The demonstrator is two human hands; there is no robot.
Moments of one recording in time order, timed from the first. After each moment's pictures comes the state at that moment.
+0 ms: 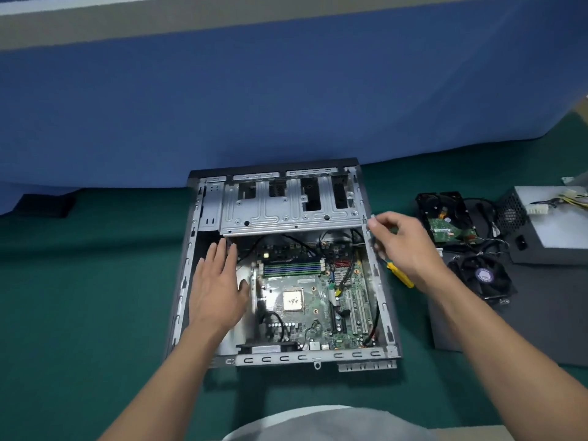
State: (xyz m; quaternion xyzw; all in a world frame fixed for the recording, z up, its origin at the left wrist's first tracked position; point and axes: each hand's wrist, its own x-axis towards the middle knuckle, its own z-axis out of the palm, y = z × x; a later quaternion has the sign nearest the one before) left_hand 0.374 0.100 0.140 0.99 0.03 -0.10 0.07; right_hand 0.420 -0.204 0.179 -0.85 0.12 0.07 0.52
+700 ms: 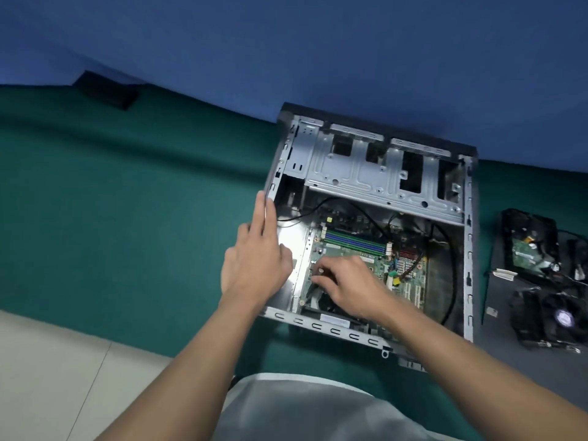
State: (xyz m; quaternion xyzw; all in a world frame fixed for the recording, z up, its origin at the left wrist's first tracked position) left_hand 0.341 0.146 0.133 0.98 0.13 -0.05 0.14; right_hand 0.378 -0.029 0.122 -0.89 -0.26 0.28 0.26
